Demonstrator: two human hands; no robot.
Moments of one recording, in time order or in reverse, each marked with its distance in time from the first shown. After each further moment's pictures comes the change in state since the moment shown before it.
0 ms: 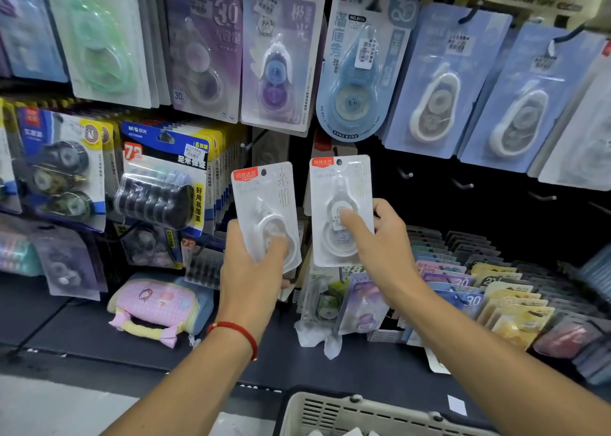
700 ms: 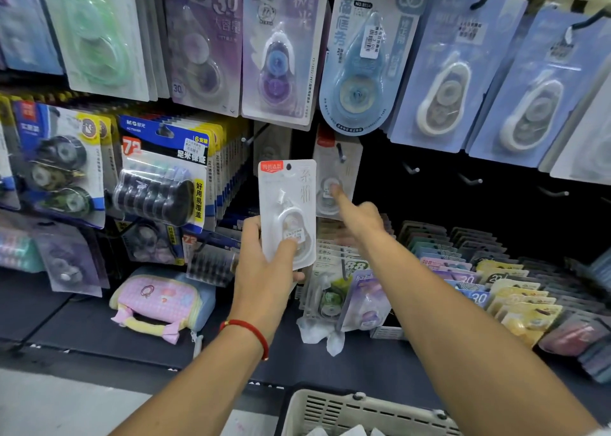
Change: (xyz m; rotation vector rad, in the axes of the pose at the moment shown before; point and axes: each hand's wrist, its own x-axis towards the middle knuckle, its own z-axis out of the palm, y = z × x) left_hand -0.001 -0.009 0.012 -0.027 -0.064 -0.039; right_hand 0.094 0.049 0.035 -0.188 0.094 0.439
